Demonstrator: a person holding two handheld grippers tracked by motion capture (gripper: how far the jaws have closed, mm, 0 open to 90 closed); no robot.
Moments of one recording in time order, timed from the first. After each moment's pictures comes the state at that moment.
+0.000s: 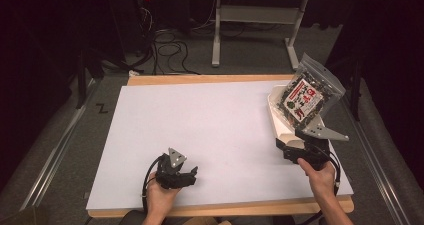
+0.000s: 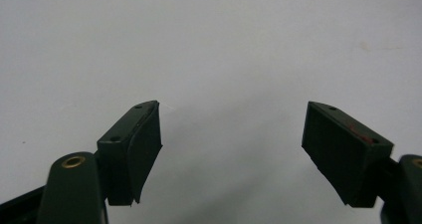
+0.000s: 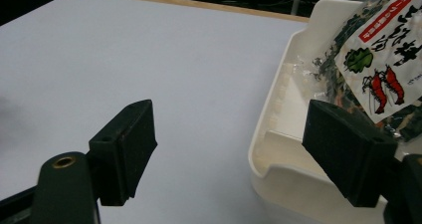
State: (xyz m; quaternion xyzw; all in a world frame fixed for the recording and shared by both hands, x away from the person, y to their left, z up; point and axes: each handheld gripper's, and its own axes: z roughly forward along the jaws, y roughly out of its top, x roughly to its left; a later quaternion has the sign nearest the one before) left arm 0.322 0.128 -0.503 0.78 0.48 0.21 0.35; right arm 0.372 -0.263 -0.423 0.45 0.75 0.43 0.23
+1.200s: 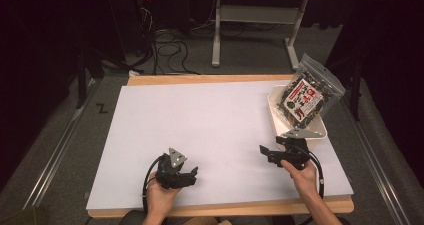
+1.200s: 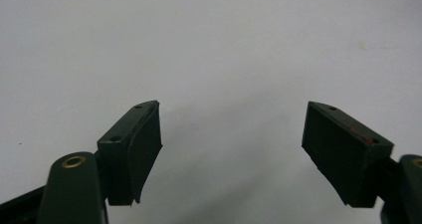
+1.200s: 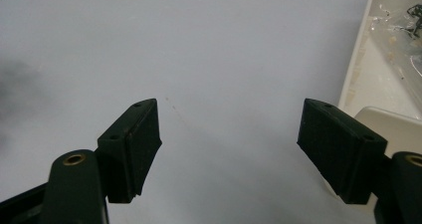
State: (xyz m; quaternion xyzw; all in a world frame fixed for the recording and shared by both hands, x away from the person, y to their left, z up) left arm 0.323 0.127 -0.503 0.78 0.48 0.20 0.35; right arm 0.389 -0.234 -0.460 0.45 0.78 0.40 0.16
